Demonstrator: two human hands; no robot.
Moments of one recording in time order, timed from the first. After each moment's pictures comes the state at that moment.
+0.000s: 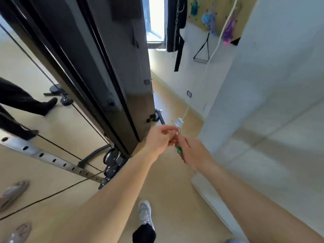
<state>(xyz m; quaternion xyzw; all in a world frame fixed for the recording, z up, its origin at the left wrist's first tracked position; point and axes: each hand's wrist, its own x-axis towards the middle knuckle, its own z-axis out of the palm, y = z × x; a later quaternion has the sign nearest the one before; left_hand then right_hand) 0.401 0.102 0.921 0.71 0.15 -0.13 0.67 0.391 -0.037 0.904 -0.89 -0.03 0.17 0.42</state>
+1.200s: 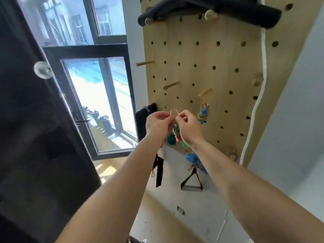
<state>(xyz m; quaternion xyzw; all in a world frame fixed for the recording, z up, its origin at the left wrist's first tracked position) 1.194 0.074 1.163 0.70 0.05 0.07 0.71 1.165 -0.035 1.163 -0.81 0.02 -0.15 0.57</state>
